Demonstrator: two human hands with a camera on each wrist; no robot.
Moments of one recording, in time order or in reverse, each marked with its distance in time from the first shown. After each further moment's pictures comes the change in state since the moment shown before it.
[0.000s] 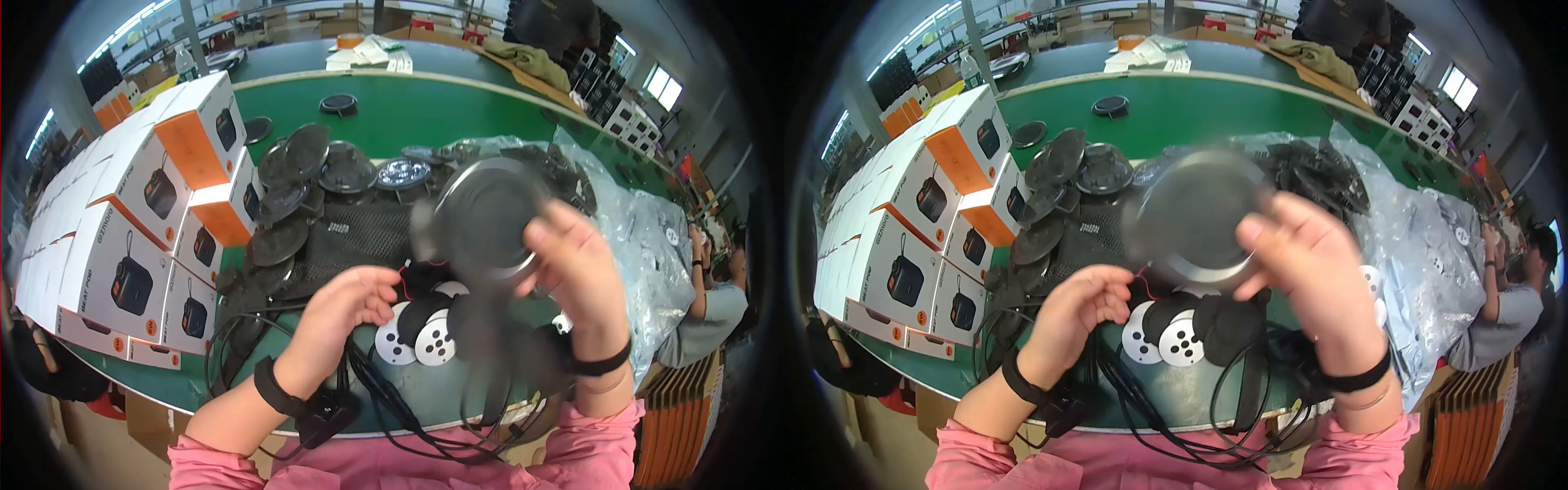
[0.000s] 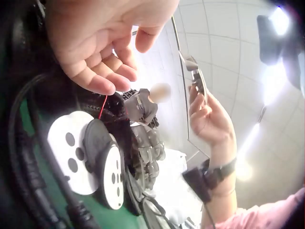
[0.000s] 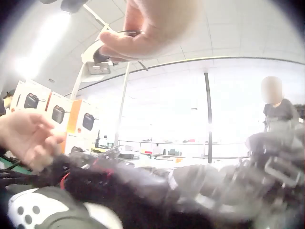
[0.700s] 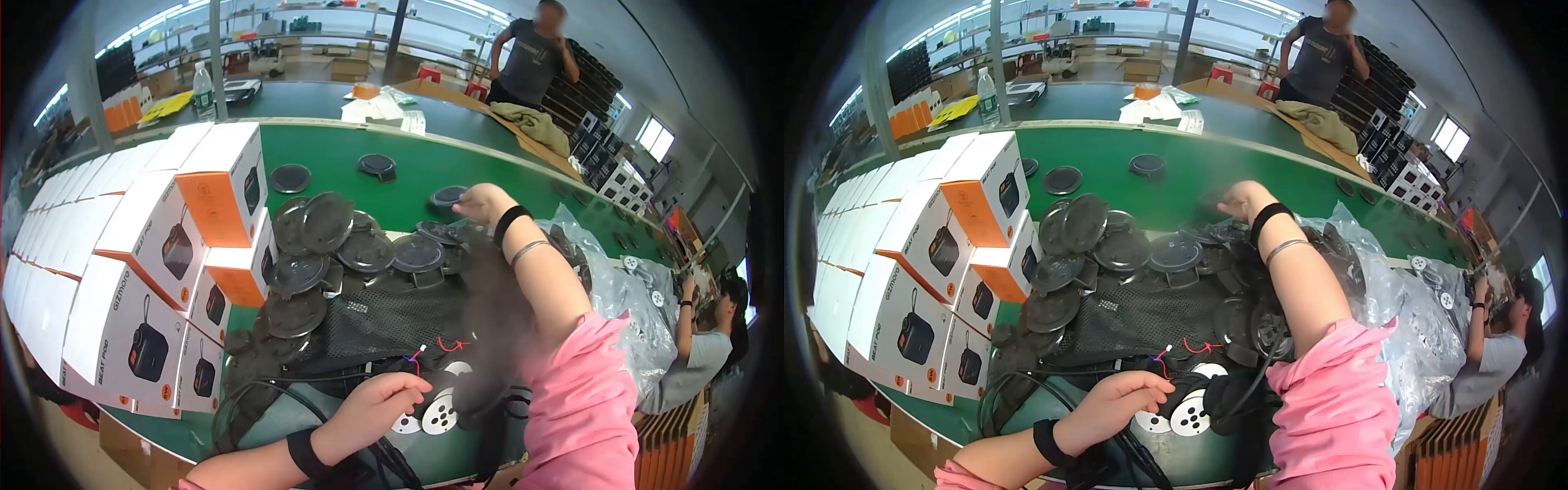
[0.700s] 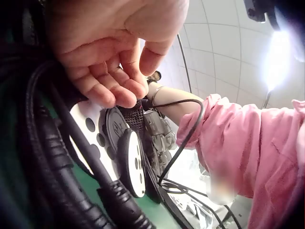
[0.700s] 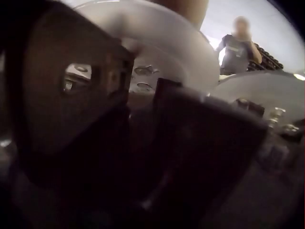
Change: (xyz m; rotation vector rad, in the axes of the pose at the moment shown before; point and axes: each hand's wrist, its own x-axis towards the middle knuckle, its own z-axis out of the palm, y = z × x) left_hand 0.000 -0.012 0.001 0.250 -0.149 -0.141; right_hand 0.300 0.075 -0.055 -0.230 0.345 0.469
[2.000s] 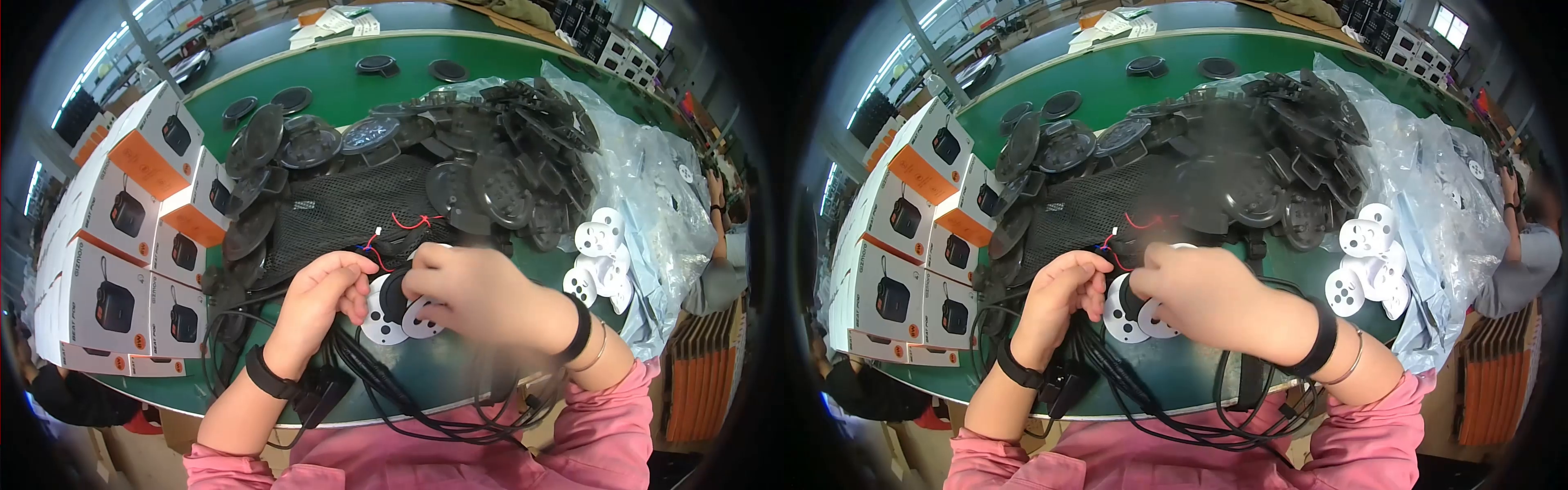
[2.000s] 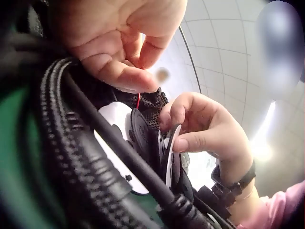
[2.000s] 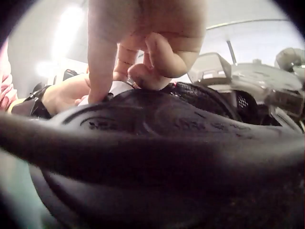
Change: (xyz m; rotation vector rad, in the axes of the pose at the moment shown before) left_hand 0.010 0.001 -0.003 -0.022 0.202 -0.009; right_hand -0.274 0.145 -0.022 -0.962 -0.419 -1.113
